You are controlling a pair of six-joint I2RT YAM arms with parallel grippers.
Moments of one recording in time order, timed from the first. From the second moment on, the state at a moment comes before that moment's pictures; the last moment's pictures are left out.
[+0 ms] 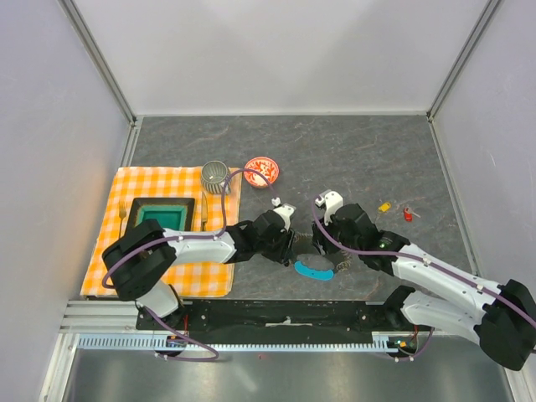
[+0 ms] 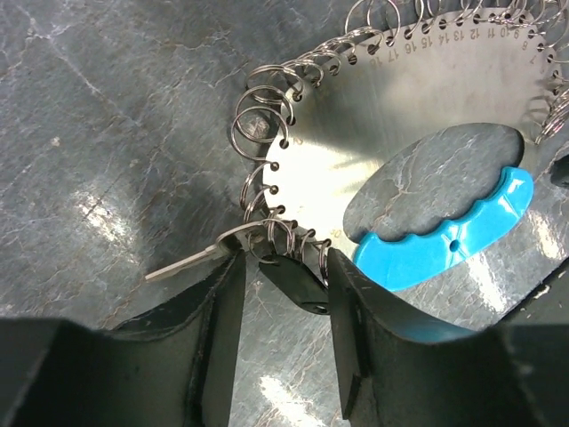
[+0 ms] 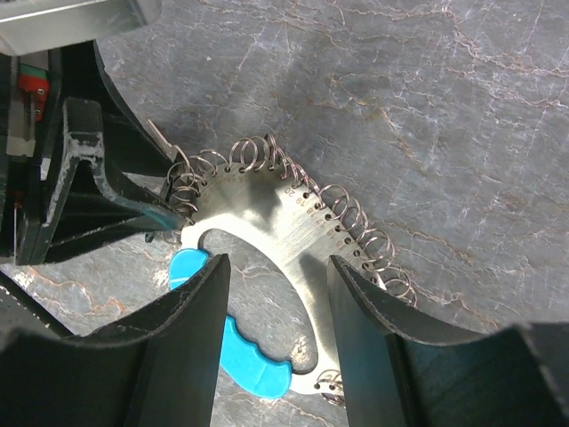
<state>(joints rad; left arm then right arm) -0.99 1.58 0.73 0.03 0.00 -0.49 0.75 1.00 0.55 -0.23 0.01 0.20</state>
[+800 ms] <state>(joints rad) -1.00 1.39 0.74 -0.16 0.06 -0.38 0.75 1.09 0.40 0.06 -0.18 0.31</state>
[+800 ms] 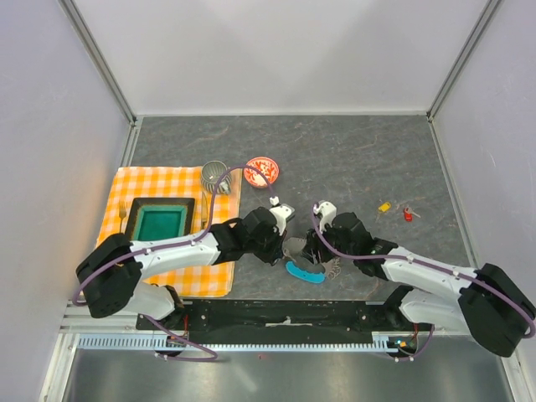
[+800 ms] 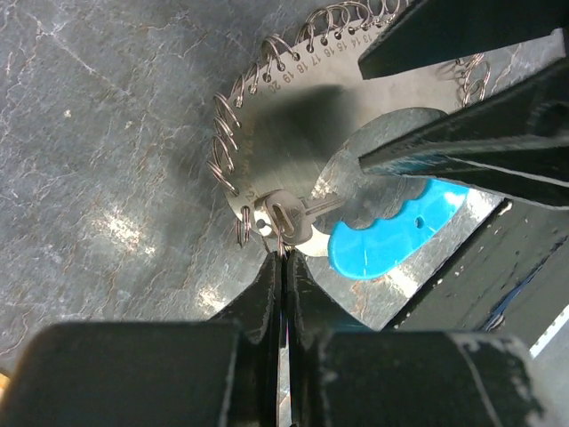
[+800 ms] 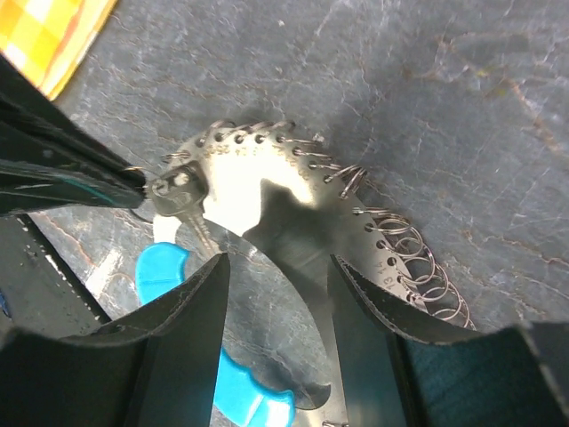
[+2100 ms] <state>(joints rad) -0.97 1.32 0.58 -0.09 0.08 -0.47 0.70 1.23 0.40 0.11 -0.07 0.34</state>
